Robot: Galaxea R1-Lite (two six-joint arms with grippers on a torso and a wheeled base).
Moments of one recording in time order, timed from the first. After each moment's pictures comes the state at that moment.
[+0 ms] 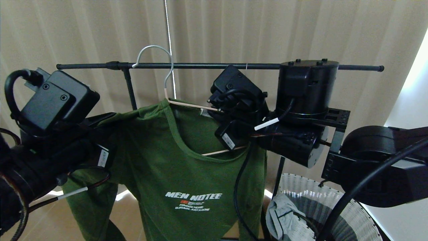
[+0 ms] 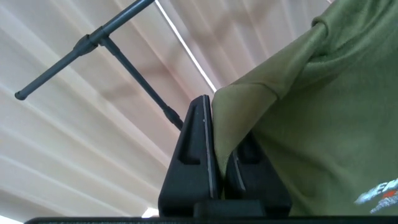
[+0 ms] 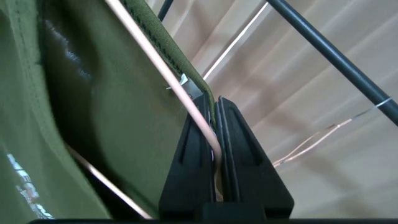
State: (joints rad) left arm -0.55 1.25 -0.63 -0.54 0.39 0.52; right arm 0.82 1.84 -1.22 -0.49 -0.16 -0.45
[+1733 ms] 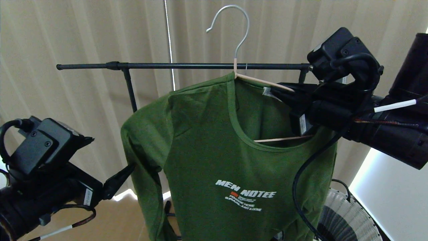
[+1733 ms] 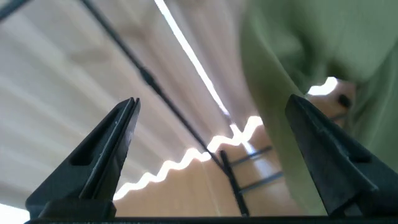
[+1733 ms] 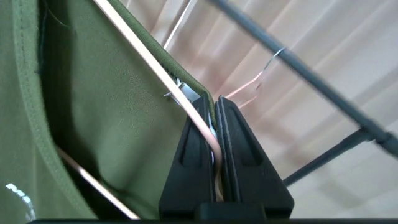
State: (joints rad) left arm -0.46 1.18 -0.43 -0.53 0.21 0.42; right arm 0.68 1.52 -0.97 -0.53 -0.17 -0.45
